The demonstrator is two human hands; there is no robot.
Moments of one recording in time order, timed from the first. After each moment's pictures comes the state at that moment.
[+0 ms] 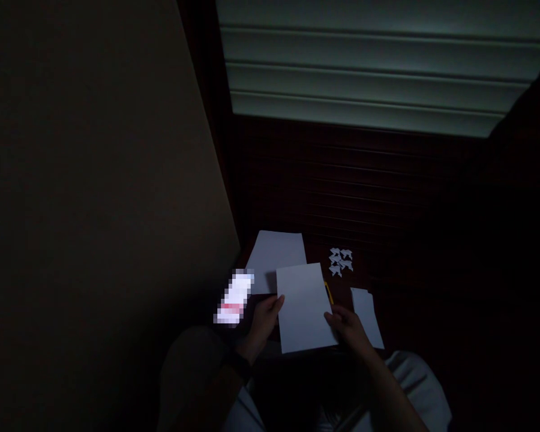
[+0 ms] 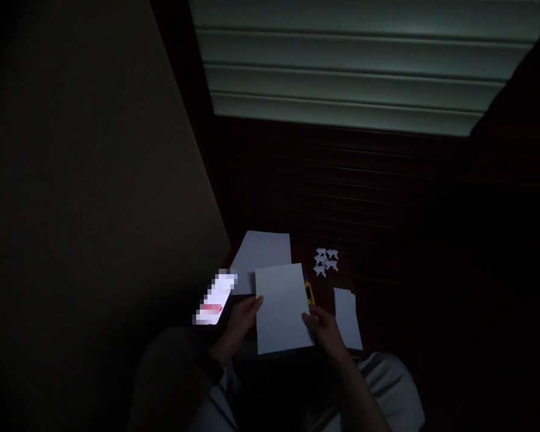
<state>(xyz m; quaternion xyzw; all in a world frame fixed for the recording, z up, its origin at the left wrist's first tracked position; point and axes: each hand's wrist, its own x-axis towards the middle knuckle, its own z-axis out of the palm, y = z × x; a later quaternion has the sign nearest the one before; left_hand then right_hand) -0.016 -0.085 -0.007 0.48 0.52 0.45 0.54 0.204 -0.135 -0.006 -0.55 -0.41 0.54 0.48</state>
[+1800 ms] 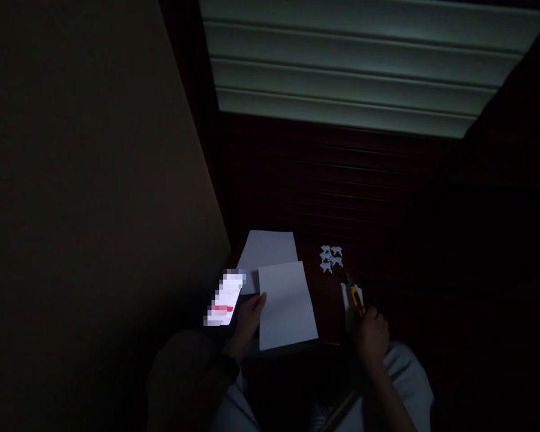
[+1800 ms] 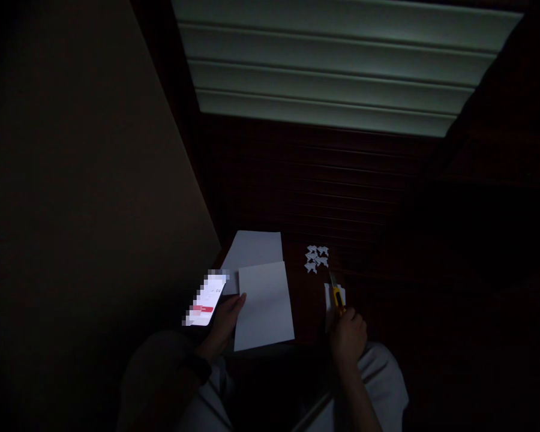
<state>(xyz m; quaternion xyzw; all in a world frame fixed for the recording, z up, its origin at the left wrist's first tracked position) -0.033 -0.080 -0.001 0.48 0.58 0.45 0.48 0.253 -0.164 -0.027 -0.87 -0.47 -0.15 0.08</state>
